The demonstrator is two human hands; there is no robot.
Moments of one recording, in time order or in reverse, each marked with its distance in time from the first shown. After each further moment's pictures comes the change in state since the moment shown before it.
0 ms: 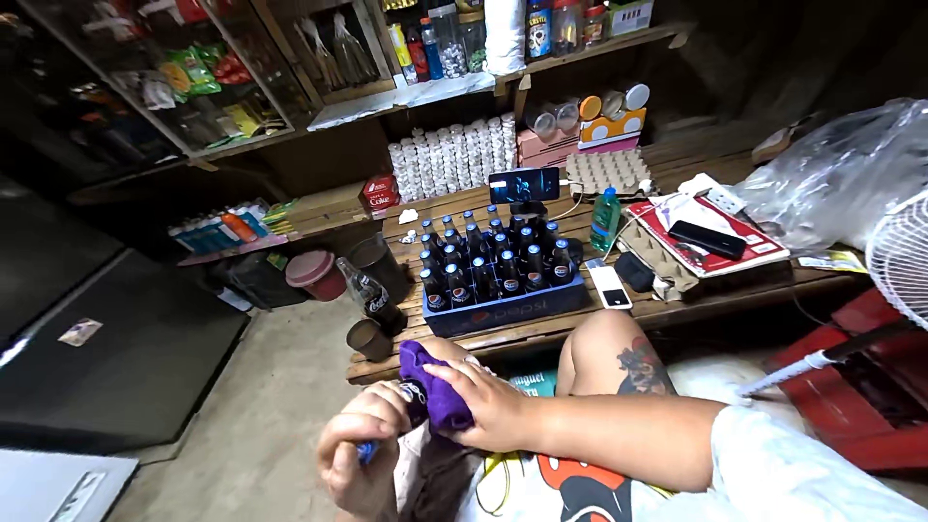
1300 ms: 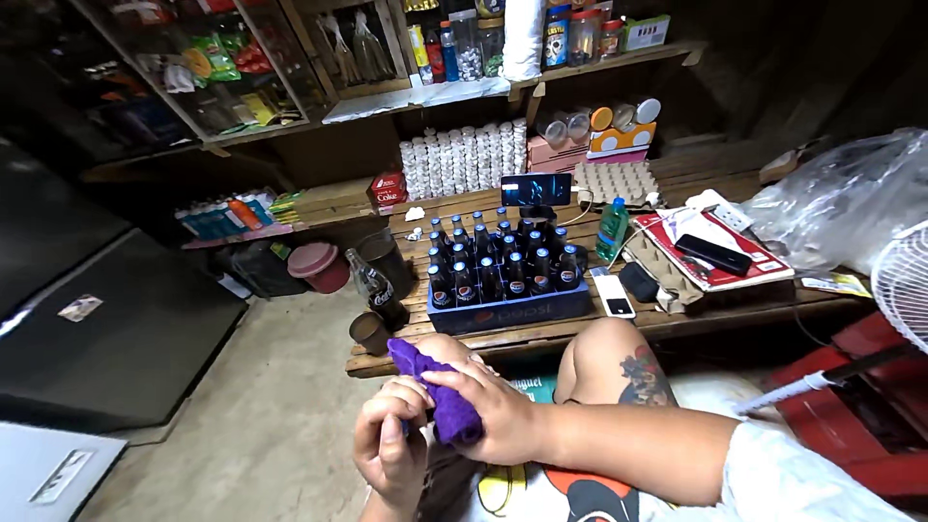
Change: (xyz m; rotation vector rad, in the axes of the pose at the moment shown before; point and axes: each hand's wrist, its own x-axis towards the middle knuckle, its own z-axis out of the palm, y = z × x) left_hand -0.014 -0.002 0.030 0.197 0.172 0.024; right_hand 0.004 -0.021 -0.006 0.068 0.095 -0.167
